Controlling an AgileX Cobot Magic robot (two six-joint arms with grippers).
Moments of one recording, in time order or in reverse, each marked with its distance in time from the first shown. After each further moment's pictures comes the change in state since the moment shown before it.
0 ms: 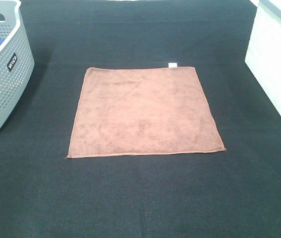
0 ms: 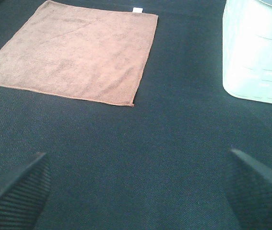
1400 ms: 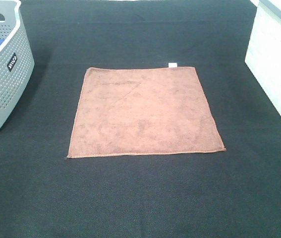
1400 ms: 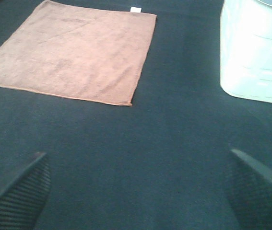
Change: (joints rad) left arm 0.000 0.000 0.000 0.000 0.000 0.000; right arm 0.000 0.000 0.000 -0.018 0.000 0.019
